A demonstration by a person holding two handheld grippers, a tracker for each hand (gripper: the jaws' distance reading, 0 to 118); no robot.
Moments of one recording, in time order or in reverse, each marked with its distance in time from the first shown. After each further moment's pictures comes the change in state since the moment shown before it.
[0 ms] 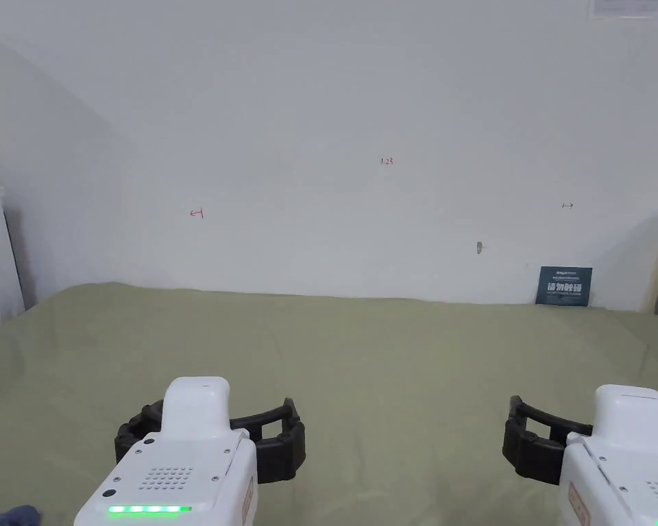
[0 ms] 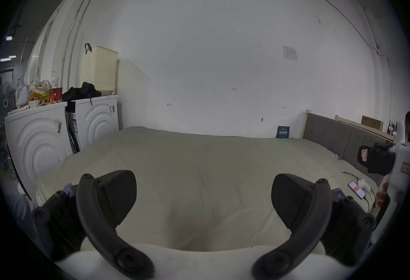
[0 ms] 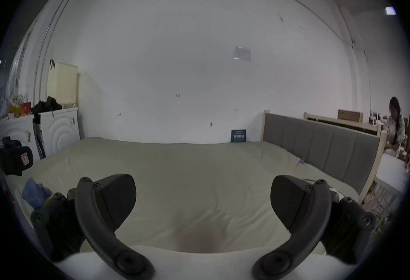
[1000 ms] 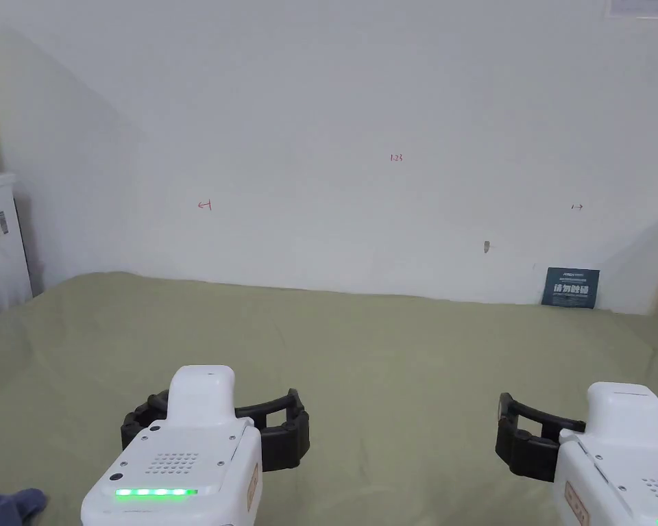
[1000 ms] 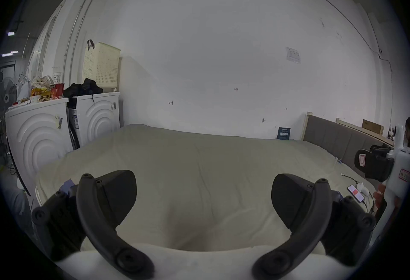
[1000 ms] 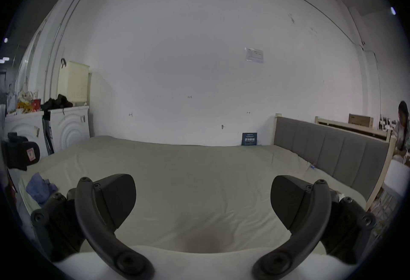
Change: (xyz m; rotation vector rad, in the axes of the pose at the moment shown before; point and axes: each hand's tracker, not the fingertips) left arm -0.002 -0.001 -0.001 -0.008 0.009 0.024; right arm -0.006 -0.003 -0.004 0.029 0.073 0.027
